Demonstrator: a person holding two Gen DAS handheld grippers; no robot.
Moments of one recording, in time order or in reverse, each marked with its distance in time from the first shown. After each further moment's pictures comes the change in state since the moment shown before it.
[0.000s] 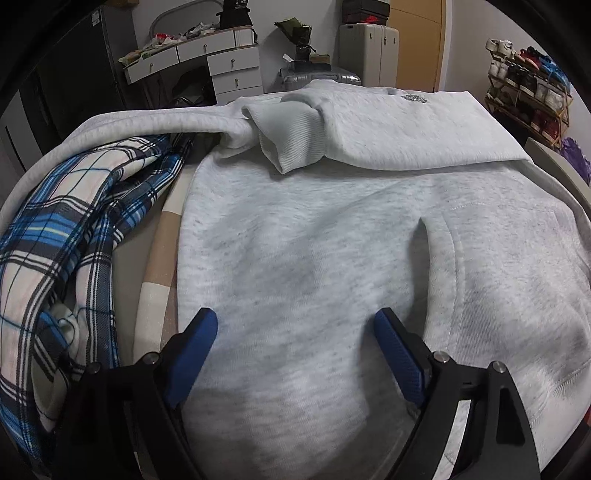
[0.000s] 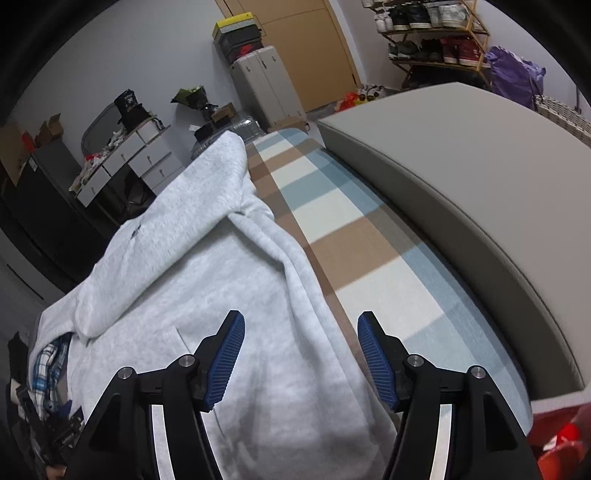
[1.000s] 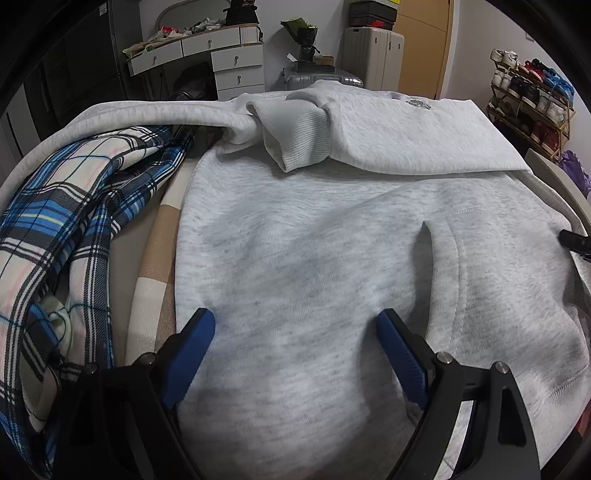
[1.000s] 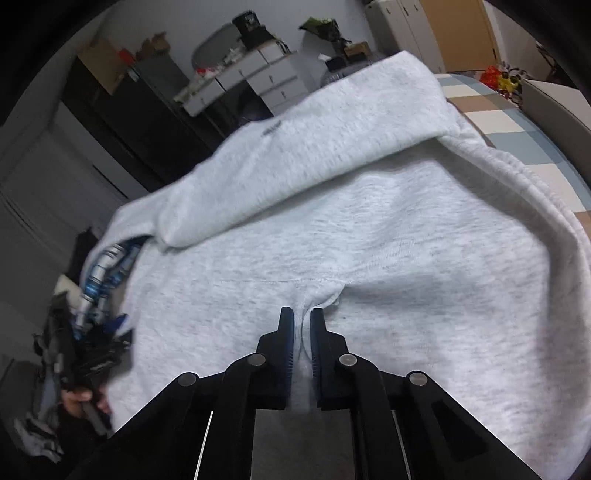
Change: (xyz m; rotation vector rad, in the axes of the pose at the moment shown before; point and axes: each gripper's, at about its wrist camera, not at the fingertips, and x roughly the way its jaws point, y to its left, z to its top) left arm -0.006 0.008 -0.012 -0.039 -0.005 -0.031; right arm 0.067 0.103 -0.019 -0.281 0.214 0.431
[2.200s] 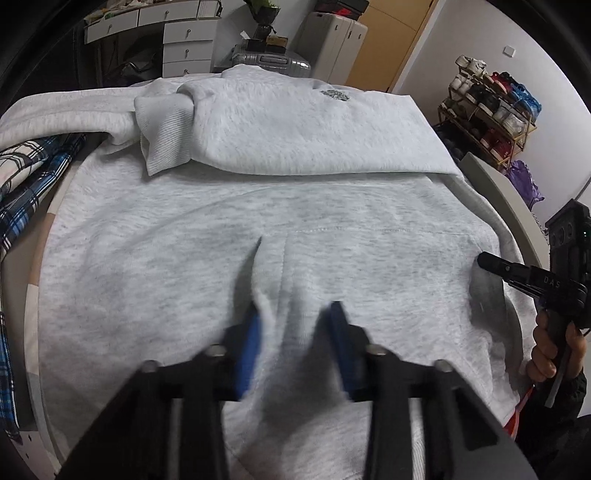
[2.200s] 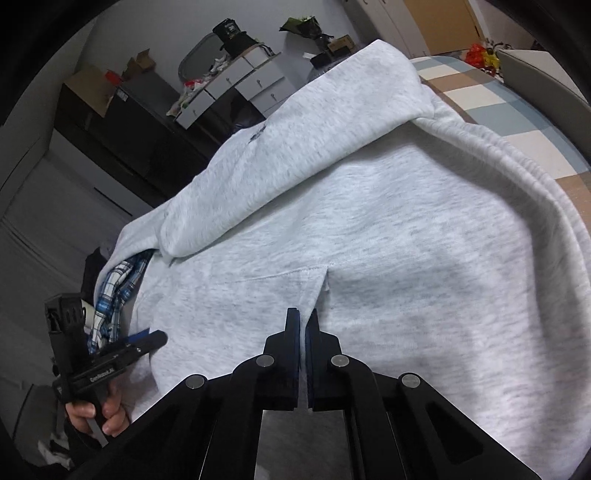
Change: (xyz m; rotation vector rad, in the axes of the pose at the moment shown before) left arm -0.014 -0.063 0.016 -0.048 0.090 -0.294; right arm -0.001 -0.011 -0.002 0.095 0.019 0.014
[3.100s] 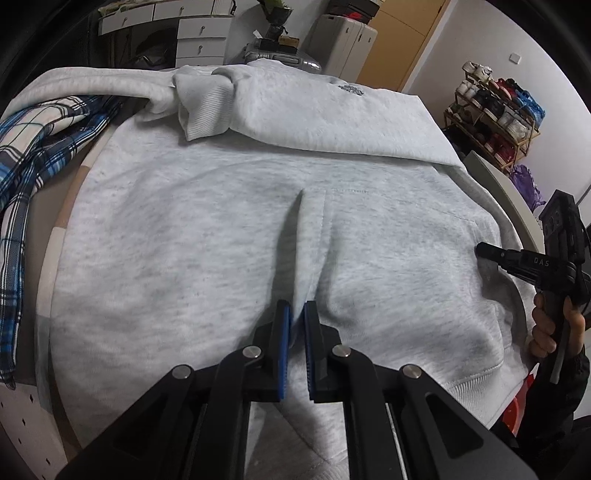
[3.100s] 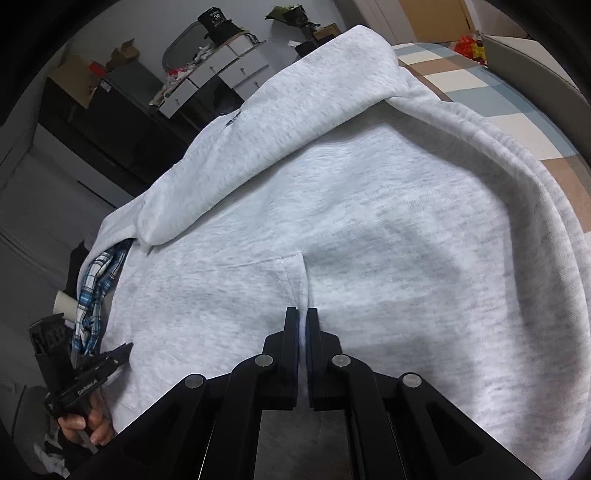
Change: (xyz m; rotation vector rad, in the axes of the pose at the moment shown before) left arm -0.005 0.018 -0.019 -0.040 0.002 0.020; right arm 0.006 -0.009 -0.005 0.010 0.054 -0.066
